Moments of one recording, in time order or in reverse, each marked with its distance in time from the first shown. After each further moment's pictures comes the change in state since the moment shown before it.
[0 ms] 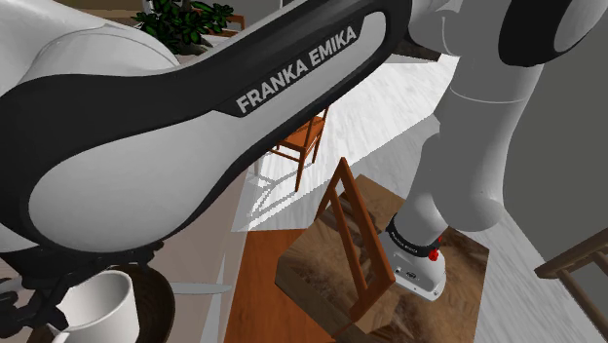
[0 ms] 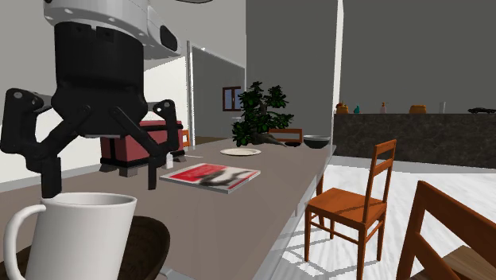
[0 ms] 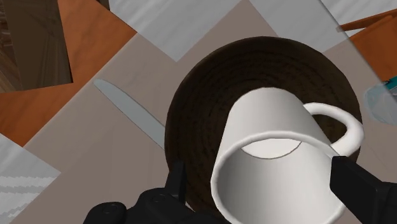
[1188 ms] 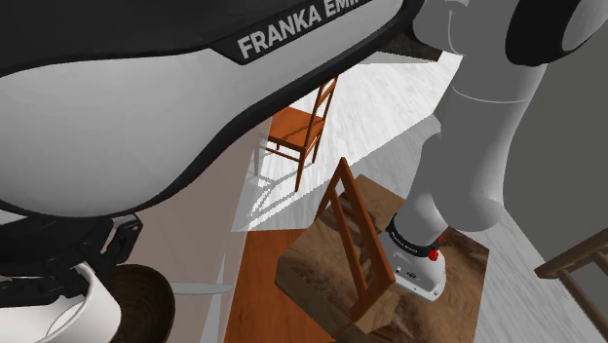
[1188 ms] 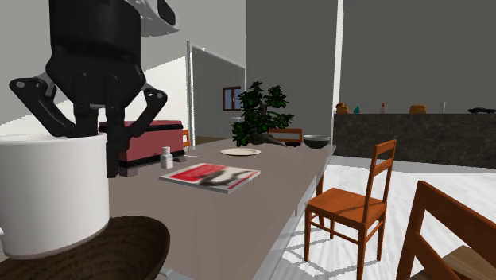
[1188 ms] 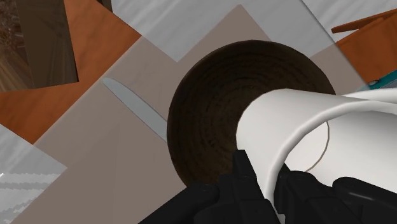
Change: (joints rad) arm -0.001 -0.018 0.006 0.059 0.013 -0.074 -0.006
